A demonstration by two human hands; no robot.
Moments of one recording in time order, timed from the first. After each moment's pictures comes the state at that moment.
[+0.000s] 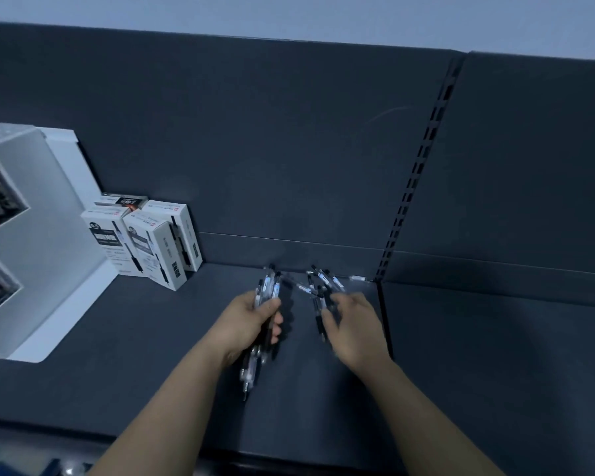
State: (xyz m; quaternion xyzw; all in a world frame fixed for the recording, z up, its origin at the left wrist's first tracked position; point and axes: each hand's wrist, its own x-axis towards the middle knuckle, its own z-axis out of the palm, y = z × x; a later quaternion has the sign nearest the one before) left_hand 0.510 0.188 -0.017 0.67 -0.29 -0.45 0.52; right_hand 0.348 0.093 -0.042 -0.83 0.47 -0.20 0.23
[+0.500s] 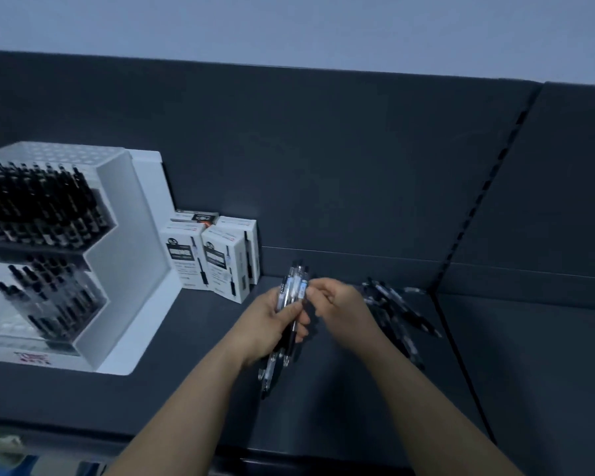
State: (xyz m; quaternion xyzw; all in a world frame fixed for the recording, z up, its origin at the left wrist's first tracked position) left_hand 0.590 0.245 0.010 0.61 -0.40 -0.44 0.52; right_hand 0.469 0.163 0.017 -0.75 0.36 -0.27 0.49
